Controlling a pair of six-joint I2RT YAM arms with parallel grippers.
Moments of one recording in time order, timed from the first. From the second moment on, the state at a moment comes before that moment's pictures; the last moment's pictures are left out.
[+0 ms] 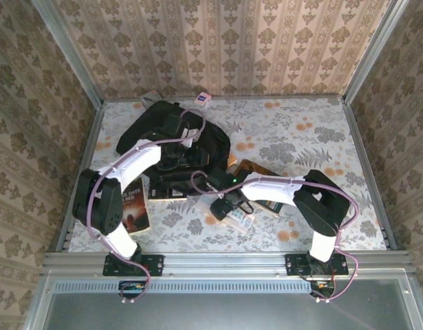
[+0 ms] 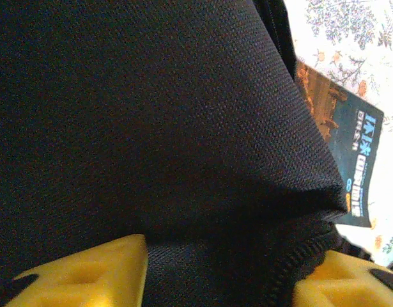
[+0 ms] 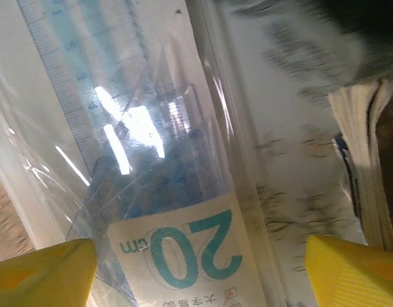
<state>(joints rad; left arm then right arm) -0.49 1.66 1.25 -0.66 0.43 -0.35 0.89 1.79 1.10 -0.64 0.08 0.22</state>
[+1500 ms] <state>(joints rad) -0.86 1.49 0.76 -0.52 0.27 -0.44 0.60 1.62 0.76 -0.31 -0.49 0.59</state>
